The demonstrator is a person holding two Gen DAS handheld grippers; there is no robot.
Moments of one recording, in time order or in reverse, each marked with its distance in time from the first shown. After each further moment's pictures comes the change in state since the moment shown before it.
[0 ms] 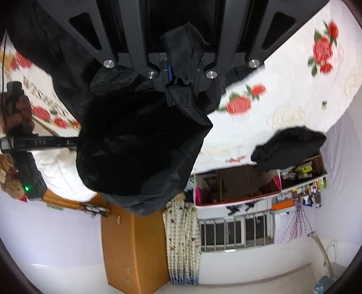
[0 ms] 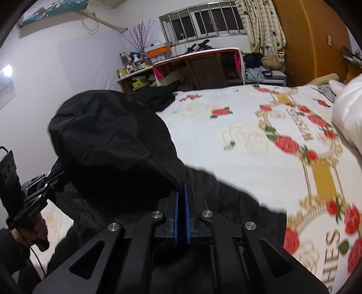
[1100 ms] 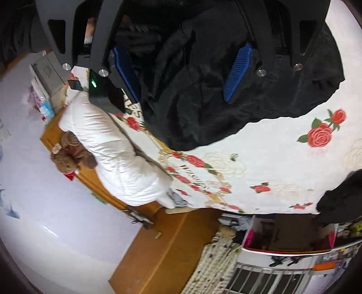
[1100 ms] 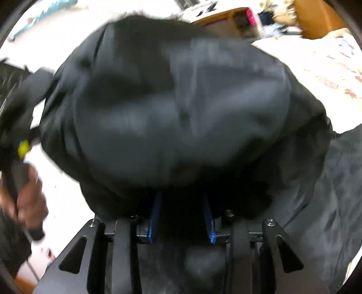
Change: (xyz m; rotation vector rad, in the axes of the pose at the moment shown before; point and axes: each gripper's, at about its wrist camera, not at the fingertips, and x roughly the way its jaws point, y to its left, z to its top) left arm 0.045 -0.003 0.050 -0.209 0.209 -0.528; right arm 0.075 0.059 -0.060 0.146 0.118 0.178
